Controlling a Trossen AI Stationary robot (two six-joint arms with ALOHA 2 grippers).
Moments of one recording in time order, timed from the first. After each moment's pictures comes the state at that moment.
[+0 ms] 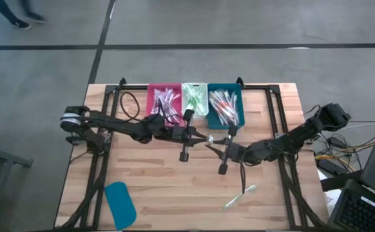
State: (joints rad) left arm -0.04 1.60 1.02 0.89 0.17 0.26; right arm 0.41 1.38 0.63 0.80 0.68 -0.27
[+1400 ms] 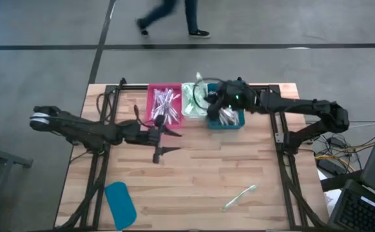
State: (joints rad) left arm -0.09 1.17 0.60 0.57 -0.02 0.14; right arm -0.23 1.36 1.11 -0.22 0.19 0.27
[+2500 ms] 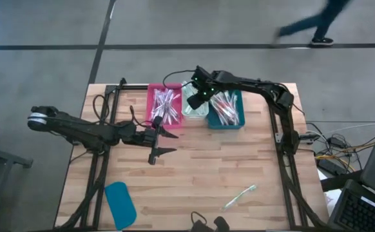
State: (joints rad) left arm -0.10 1.12 0.52 0.64 0.01 0.05; right arm -0.52 2.06 1.70 -0.77 -0.12 0.39
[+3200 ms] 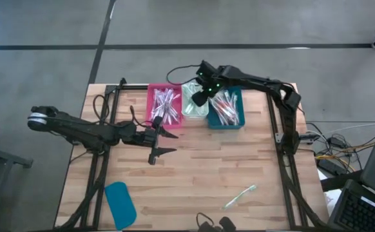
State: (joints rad) left arm -0.10 1.12 0.52 0.63 0.01 0.05; right arm -0.54 1.99 1.71 -0.86 -0.13 0.32
